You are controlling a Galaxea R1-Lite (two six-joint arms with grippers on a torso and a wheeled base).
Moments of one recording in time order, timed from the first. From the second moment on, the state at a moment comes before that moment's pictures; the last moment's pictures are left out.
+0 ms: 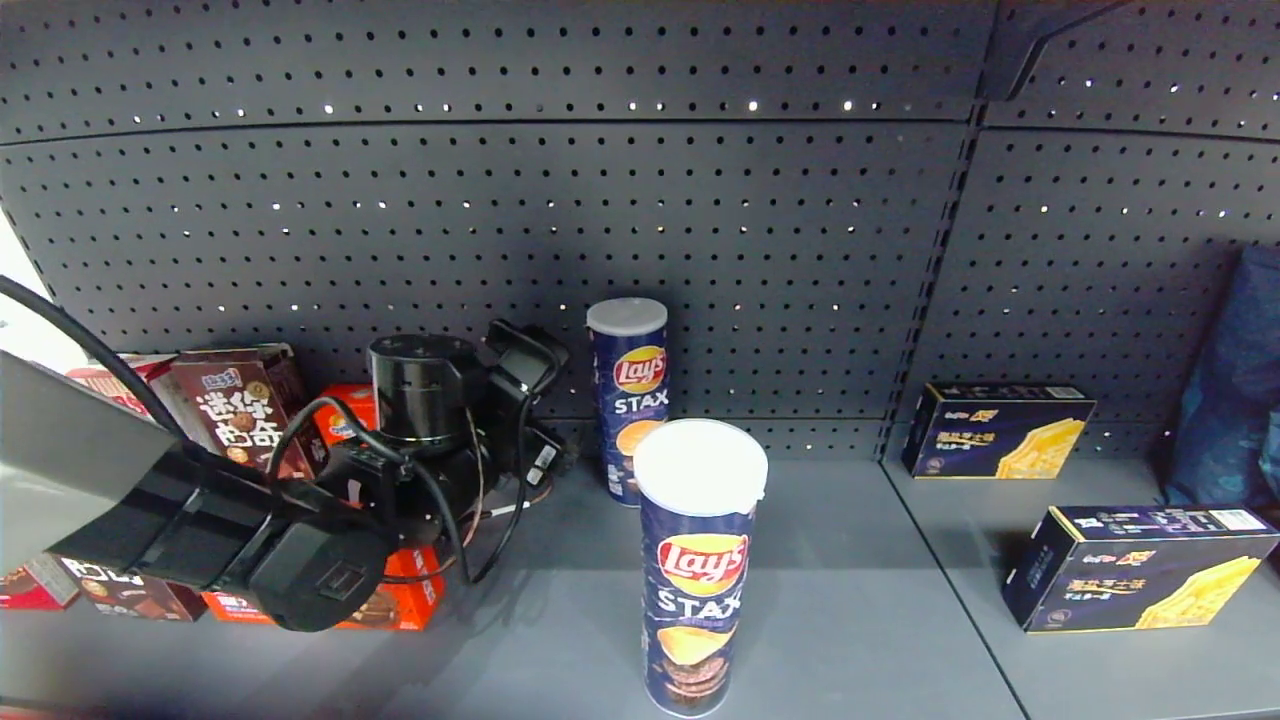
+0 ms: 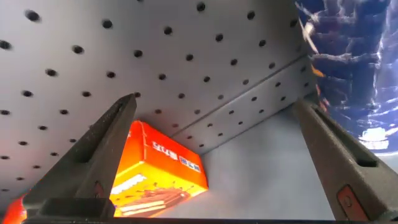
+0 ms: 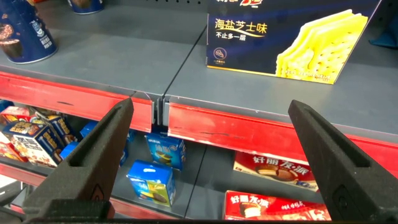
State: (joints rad) left arm -0.44 1.95 -0.85 -0.85 0.26 0.43; right arm 0.19 0.08 0.00 0.00 0.06 0.00
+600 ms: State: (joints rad) left arm -0.47 2.04 -0.92 -0.85 0.26 0.39; right arm 0.19 0.08 0.00 0.00 0.06 0.00
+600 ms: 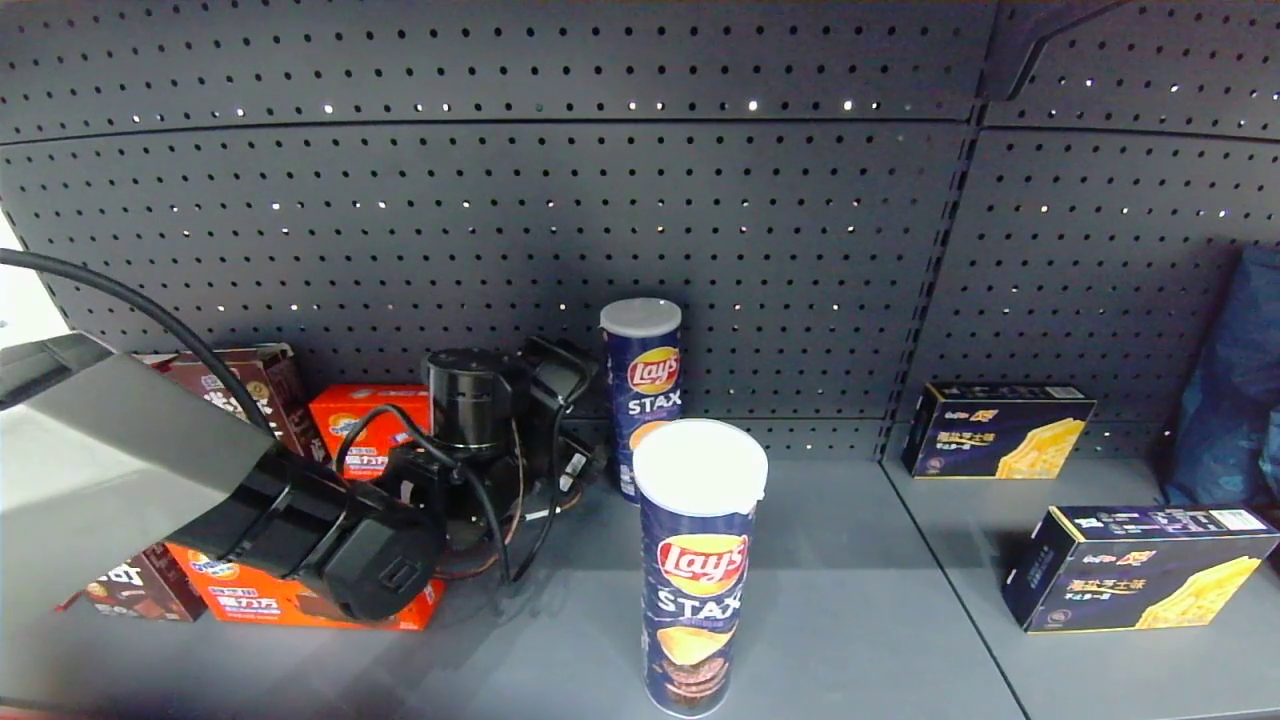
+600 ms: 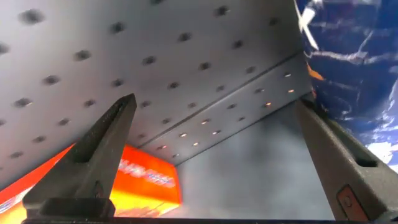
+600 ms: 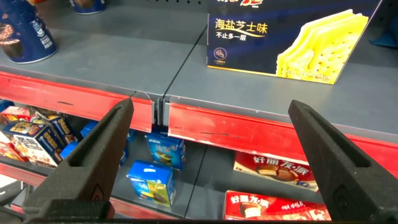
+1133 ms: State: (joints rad) left arm -0.48 2.06 -0.95 -0.85 0.26 0.39; right arm 0.19 0.08 0.00 0.00 0.06 0.00
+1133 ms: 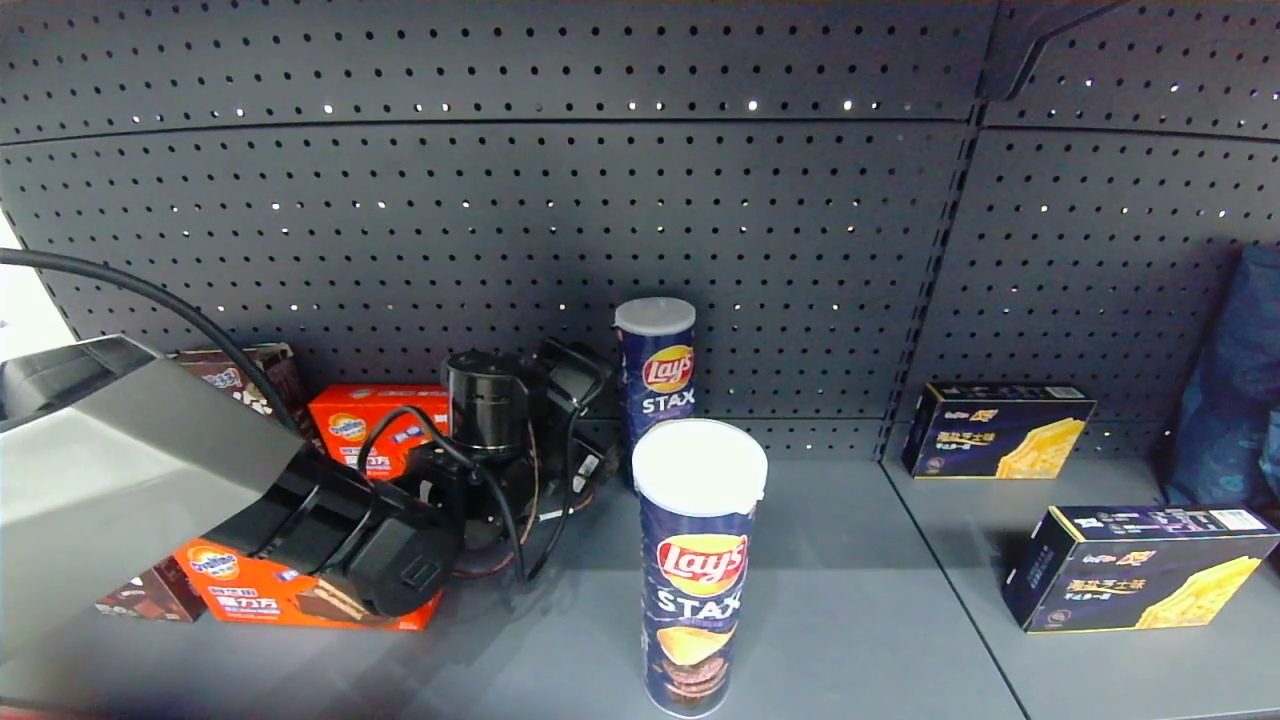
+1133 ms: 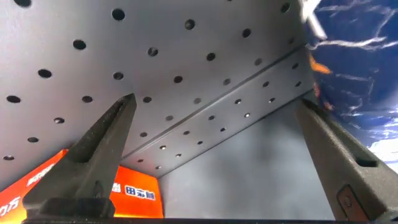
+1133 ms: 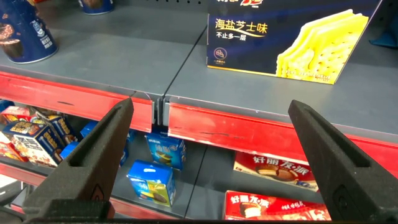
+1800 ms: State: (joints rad) left arm -0.51 1.96 -0.86 -0.85 0.23 0.39; right arm 0.19 0.08 0.00 0.00 0.06 0.00
